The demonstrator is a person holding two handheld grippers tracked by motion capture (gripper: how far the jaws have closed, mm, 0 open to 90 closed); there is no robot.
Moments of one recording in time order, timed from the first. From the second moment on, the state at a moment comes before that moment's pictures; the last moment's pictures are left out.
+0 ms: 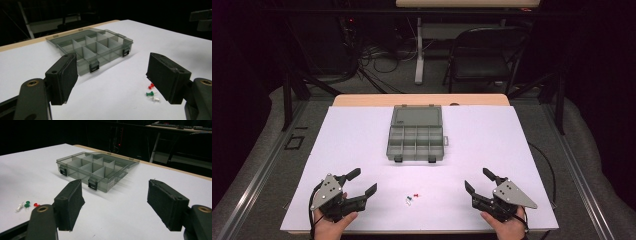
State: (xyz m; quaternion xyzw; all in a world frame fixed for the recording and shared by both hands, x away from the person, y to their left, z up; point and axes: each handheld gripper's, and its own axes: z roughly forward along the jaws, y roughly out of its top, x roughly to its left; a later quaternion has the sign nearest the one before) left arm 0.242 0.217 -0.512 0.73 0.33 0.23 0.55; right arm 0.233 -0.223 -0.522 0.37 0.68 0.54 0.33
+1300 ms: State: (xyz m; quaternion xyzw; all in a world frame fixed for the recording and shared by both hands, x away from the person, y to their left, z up) left arm 0.267 0.129 -0.545 0.83 0.37 0.10 0.40; right arm 0.234 -0.225 -0.524 0.38 0.69 0.54 0.31
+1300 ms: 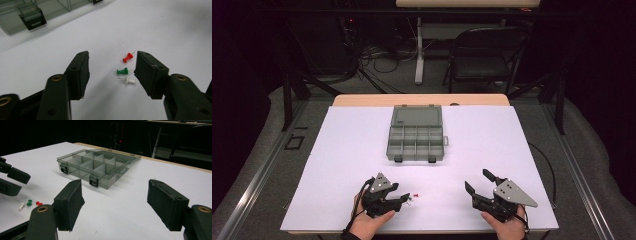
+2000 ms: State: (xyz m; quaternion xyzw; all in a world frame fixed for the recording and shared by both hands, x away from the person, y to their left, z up) left arm 0.259 0.110 -0.558 0.84 0.37 0.09 0.38; right arm 0.234 -0.227 -0.524 0.38 0.69 0.54 0.31
